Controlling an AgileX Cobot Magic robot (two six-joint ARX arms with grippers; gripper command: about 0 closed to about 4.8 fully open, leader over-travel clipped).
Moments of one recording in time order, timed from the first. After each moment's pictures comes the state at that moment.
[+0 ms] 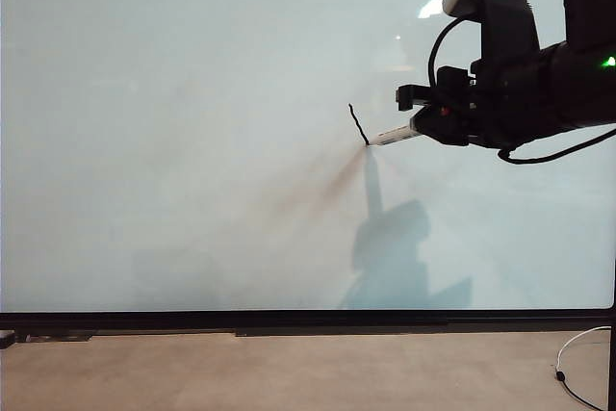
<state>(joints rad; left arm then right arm) 0.00 0.00 0.00 -0.04 0.00 -0.01 0.47 1.56 0.43 1.14 0.06 0.03</state>
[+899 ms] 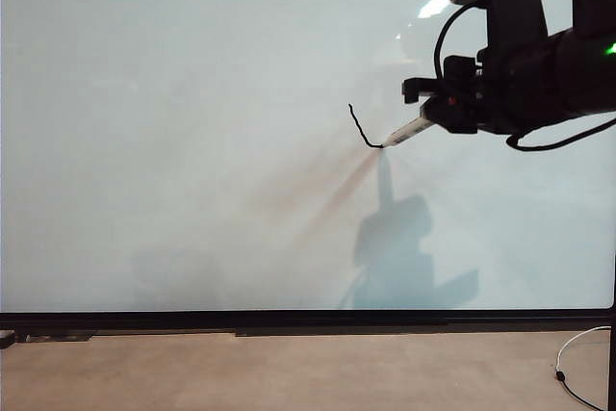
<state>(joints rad) 0.00 0.00 0.00 -0.04 0.00 -0.01 0.47 1.52 0.42 1.15 0.10 -0.02</state>
